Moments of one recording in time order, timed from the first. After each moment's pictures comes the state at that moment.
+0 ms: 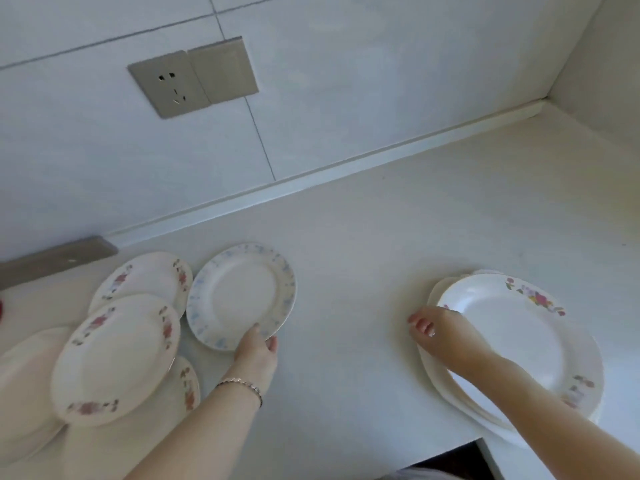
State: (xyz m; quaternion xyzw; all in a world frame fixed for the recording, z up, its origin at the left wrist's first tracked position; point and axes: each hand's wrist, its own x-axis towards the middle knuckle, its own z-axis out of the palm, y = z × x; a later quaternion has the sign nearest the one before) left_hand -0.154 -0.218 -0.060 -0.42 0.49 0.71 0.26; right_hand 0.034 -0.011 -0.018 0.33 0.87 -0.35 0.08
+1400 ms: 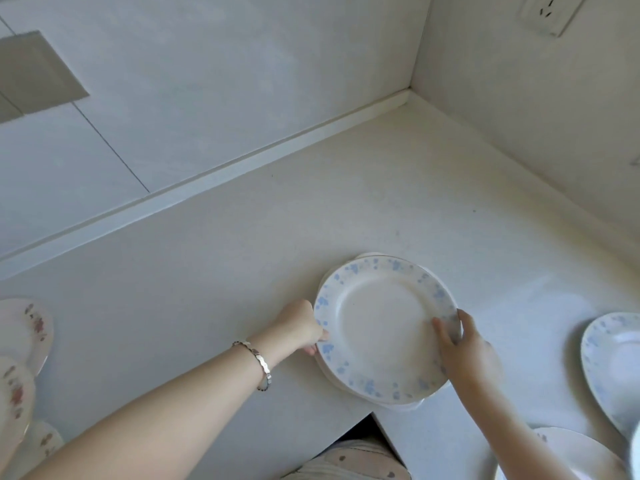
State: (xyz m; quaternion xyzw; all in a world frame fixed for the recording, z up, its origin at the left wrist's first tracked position) left_hand -0.032 -0.038 -0.029 0.25 0.82 0.13 0.49; right_hand 0.194 0.053 -0.050 0.68 0.66 -0.33 -0.06
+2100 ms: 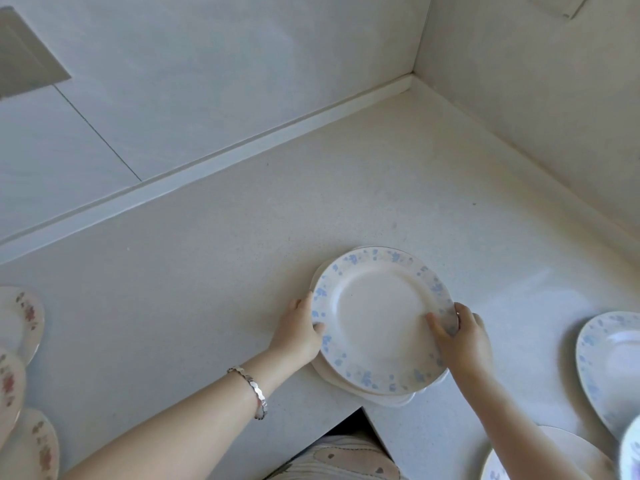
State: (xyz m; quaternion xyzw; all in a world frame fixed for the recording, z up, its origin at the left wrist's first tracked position) left_hand -0.010 -0.051 -0.047 0.32 0.83 0.21 0.40; right_hand 0.199 0.075 -0.062 0.66 0.66 -0.36 -0.09
